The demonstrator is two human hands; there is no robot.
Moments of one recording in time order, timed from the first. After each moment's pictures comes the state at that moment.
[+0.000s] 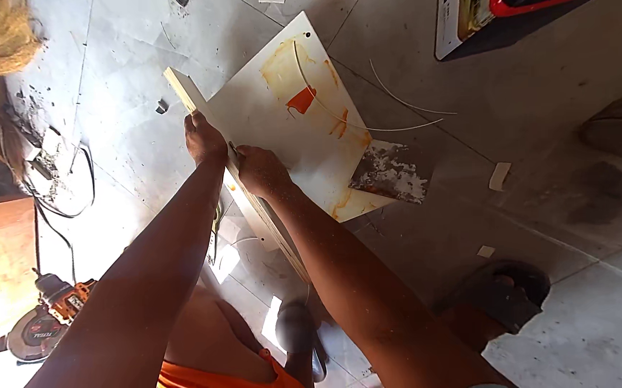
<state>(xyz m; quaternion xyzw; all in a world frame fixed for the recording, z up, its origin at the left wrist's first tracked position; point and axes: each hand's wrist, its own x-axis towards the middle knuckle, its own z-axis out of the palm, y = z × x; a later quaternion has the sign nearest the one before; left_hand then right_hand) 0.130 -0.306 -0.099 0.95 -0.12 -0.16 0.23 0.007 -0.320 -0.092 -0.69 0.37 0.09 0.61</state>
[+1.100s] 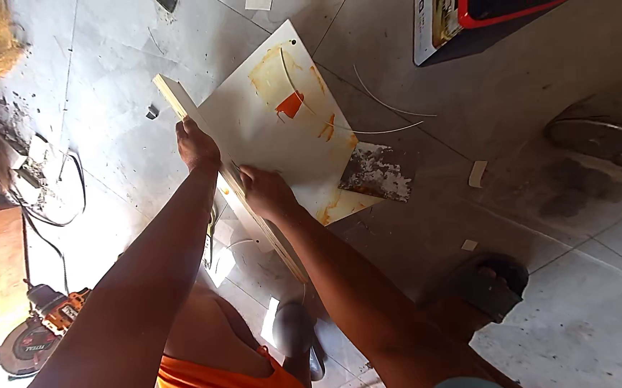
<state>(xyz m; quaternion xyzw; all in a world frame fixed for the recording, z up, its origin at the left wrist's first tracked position) 0.127 -0.307 -0.097 0.95 -0.12 -0.17 0.23 -0.030 -0.300 -0.085 -0.69 0.38 0.08 0.62</state>
